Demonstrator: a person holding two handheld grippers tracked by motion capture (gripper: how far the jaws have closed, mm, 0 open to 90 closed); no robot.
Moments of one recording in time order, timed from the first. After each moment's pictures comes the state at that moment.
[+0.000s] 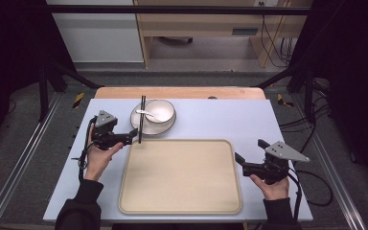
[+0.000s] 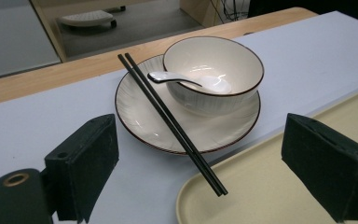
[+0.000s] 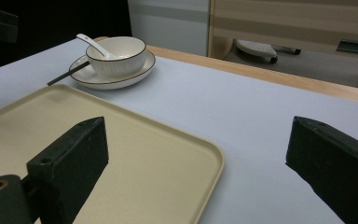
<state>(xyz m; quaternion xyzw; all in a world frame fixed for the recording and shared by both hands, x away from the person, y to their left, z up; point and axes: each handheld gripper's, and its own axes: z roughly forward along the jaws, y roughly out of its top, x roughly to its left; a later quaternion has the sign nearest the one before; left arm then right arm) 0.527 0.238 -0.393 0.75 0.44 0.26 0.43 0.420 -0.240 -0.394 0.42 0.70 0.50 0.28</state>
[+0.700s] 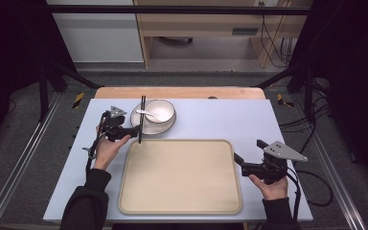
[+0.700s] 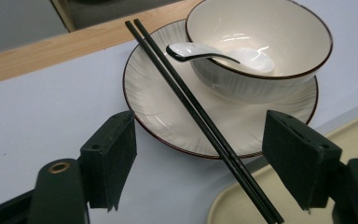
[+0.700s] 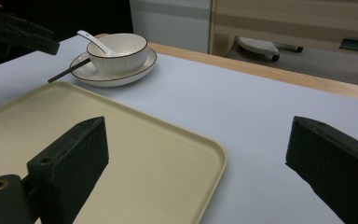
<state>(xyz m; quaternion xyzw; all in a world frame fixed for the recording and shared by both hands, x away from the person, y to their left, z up) 0.572 0.227 -0.421 0.77 0.46 0.25 0.37 0.421 -0.239 -0.395 0.42 0.71 0.50 0.28</state>
